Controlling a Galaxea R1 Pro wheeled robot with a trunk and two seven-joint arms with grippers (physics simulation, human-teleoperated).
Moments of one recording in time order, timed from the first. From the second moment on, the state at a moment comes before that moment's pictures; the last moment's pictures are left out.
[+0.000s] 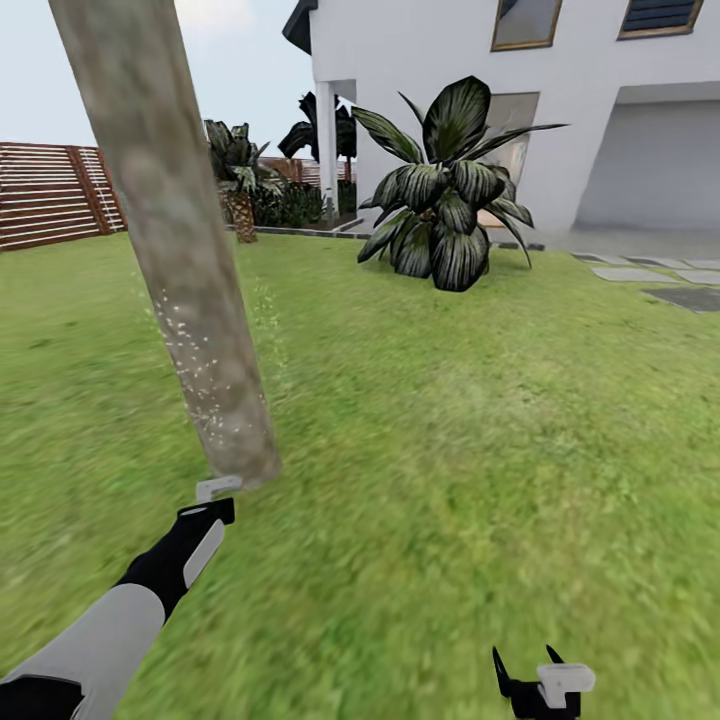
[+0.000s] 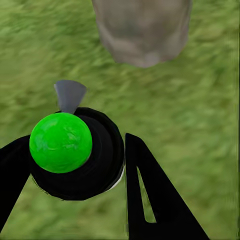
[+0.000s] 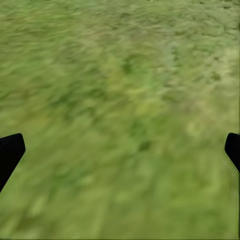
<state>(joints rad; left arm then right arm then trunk) -0.76 0.09 -0.15 -0.57 0.34 0.29 0.38 -0.36 -0.07 -0.77 -0.13 0.68 -0.88 0.13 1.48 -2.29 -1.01</state>
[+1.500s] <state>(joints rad) -0.76 0.10 -0.15 -0.57 0.34 0.30 0.43 -0.36 -0.07 -0.77 -0.13 0.68 -0.88 0.13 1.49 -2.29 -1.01</state>
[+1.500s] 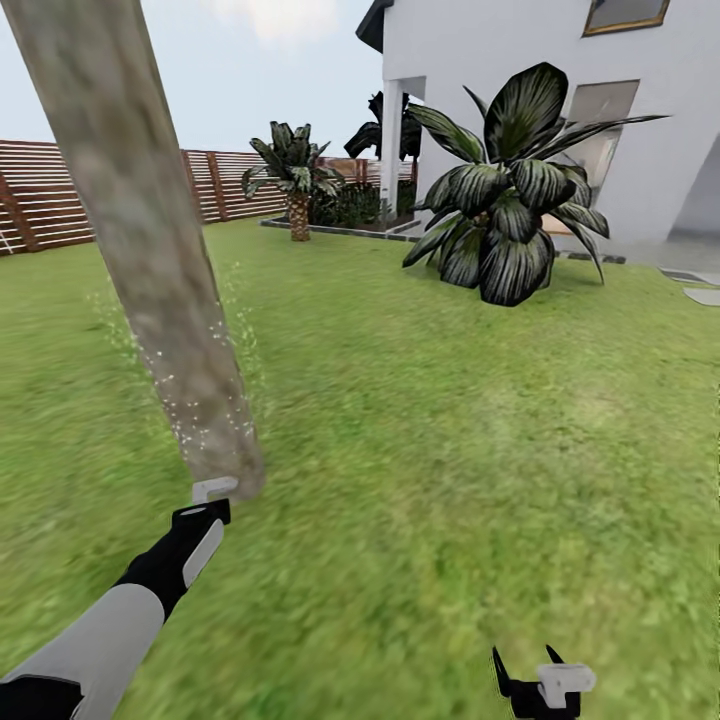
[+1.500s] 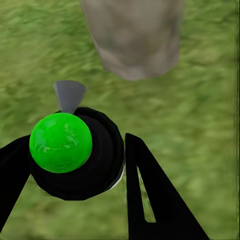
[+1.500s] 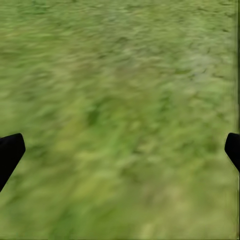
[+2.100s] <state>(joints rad) -0.76 0.09 -0.15 -0.57 0.34 0.30 0.43 -0.36 -0.07 -0.77 -0.13 0.68 -0.88 0.13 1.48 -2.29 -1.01</state>
